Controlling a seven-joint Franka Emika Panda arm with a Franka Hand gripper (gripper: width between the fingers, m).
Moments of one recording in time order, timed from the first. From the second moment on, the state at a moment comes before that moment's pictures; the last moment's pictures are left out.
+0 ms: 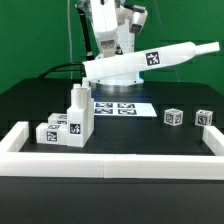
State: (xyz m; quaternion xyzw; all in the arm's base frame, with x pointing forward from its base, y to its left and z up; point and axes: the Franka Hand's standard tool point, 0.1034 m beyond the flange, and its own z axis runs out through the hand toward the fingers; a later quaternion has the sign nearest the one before) arm 0.516 -0.045 0.131 -0.70 0.70 -0.03 0.14
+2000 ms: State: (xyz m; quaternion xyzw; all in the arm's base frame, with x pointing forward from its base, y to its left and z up) arm 0.512 -0.054 0.130 -0.69 0.71 0.00 0.12
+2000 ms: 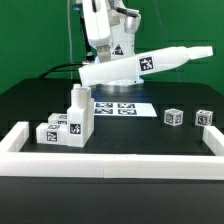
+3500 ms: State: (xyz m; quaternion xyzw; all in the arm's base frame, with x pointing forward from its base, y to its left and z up) arm 0.491 -0.057 0.131 -0.69 0.72 -0.02 0.09
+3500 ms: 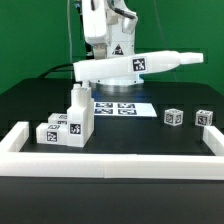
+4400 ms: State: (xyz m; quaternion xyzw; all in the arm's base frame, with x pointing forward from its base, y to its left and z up) arm 0.470 -0.097 0.135 -0.66 0.75 0.03 0.09
